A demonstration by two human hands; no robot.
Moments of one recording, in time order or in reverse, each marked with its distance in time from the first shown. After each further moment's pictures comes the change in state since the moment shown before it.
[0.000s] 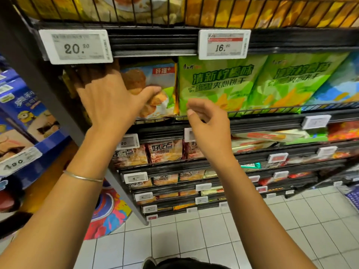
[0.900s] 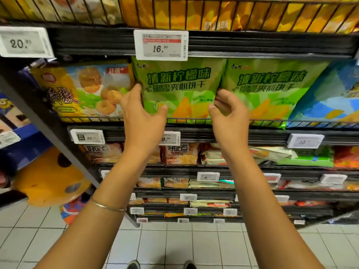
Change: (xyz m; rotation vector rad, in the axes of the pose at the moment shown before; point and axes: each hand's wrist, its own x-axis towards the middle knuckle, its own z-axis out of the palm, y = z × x) left_hand -0.079 0.143 0.031 -0.714 -0.188 -0.366; right_hand 0.068 0.058 -0.120 0.095 0.068 -0.034
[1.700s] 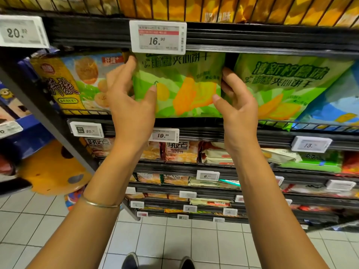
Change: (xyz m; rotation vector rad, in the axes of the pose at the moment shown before) left_hand -0.002 0.018 -0.009 -0.149 0.171 0.194; right_hand 0.012 0.003 -0.014 0.357 -0.169 -0.076
